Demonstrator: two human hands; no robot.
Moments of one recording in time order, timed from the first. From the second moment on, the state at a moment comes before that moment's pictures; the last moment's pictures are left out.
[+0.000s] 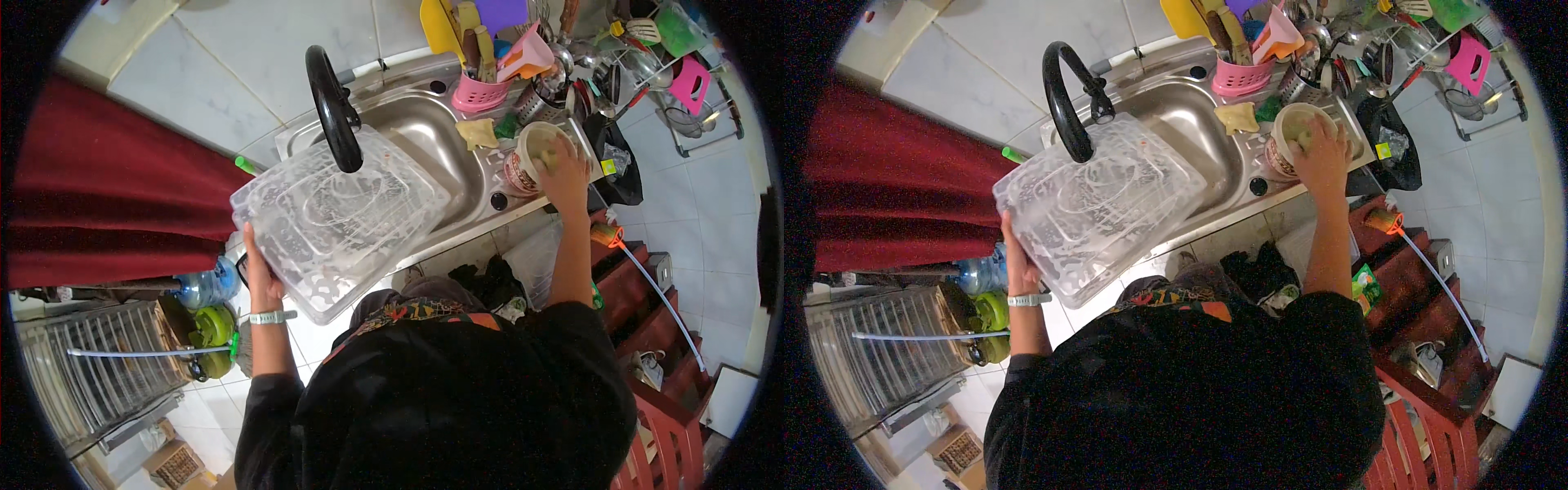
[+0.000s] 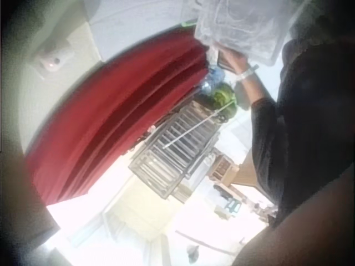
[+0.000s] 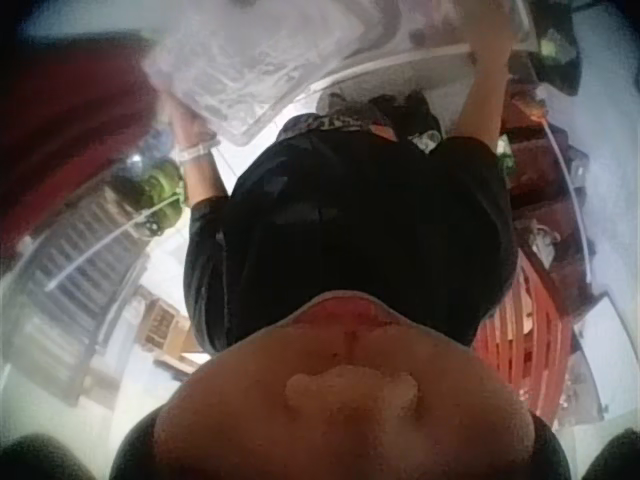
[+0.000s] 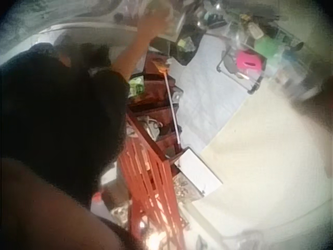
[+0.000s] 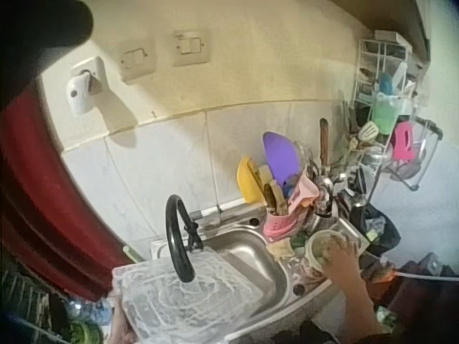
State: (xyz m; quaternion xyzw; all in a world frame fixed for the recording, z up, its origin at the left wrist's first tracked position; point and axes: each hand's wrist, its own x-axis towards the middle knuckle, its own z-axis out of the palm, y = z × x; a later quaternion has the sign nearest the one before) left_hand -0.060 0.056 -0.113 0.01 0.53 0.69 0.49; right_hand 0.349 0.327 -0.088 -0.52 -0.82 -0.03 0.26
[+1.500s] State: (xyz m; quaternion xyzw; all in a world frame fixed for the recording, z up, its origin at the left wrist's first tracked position) left_hand 0.010 0.201 -0.207 -0.11 0.29 0.72 0.62; right_hand 0.081 0.234 -0.163 -0.38 -0.69 0.59 0.14
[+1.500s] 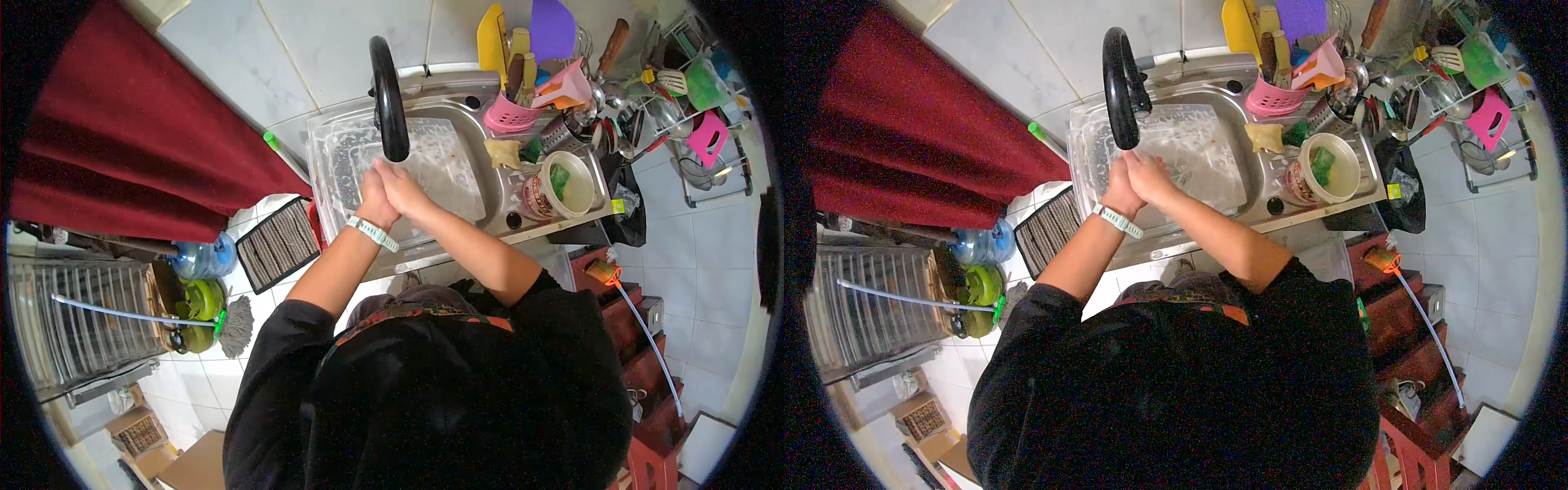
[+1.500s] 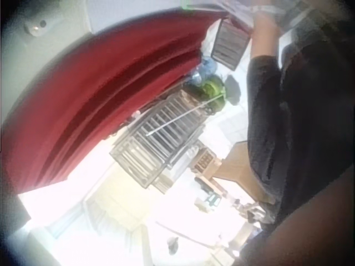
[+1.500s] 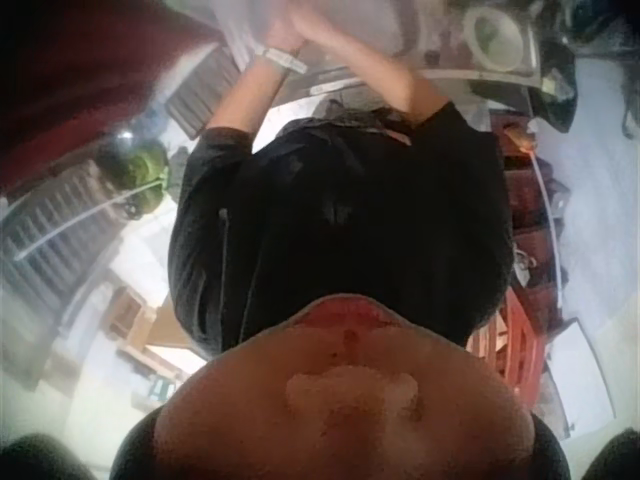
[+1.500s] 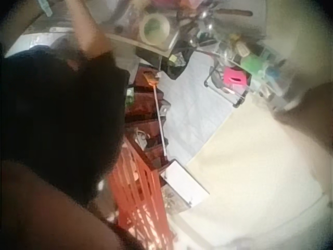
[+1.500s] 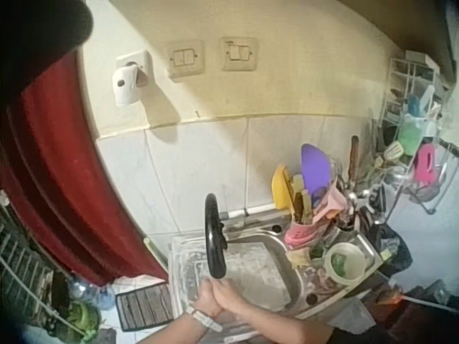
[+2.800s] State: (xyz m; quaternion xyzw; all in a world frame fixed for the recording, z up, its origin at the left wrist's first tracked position) left_hand 0.010 0.167 -0.184 0.02 0.46 0.63 0.63; right_hand 0.104 0.263 -0.071 -0.23 -0.87 0.44 -0.06
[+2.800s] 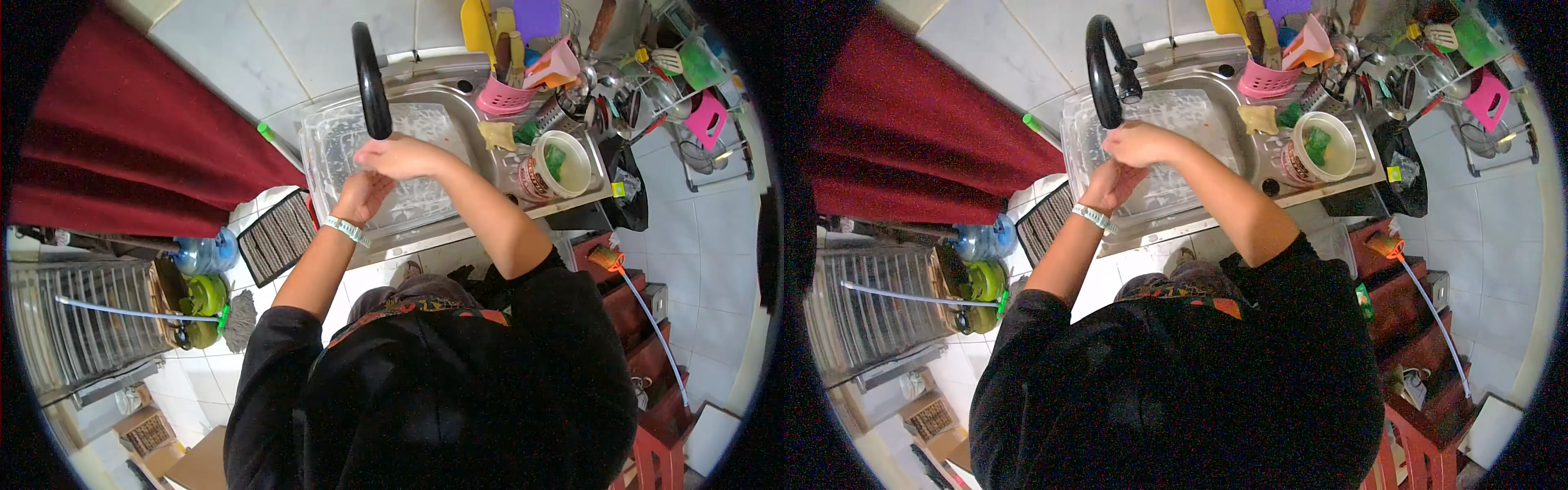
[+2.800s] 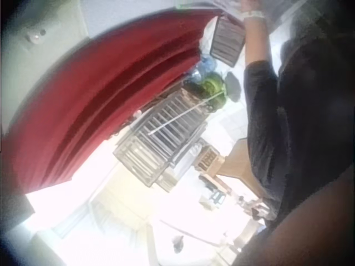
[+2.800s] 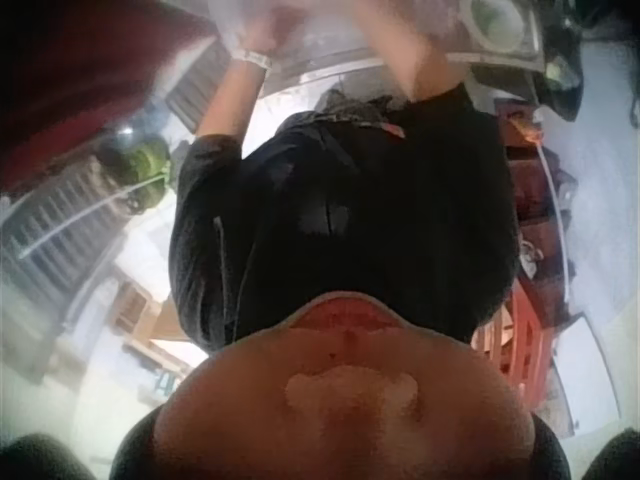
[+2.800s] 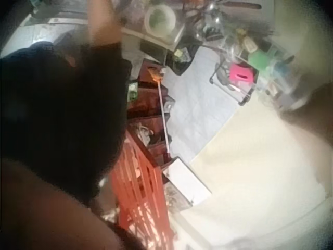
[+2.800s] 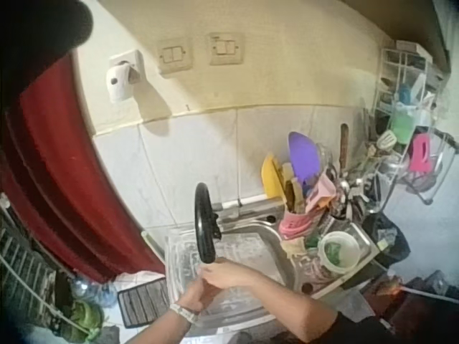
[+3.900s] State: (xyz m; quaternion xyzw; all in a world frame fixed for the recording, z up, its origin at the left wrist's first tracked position) left_hand -0.025 0.146 -0.133 0.15 0.54 0.65 0.51; right_hand 0.231 0.346 -0.287 -0.53 -0.57 0.62 0.08
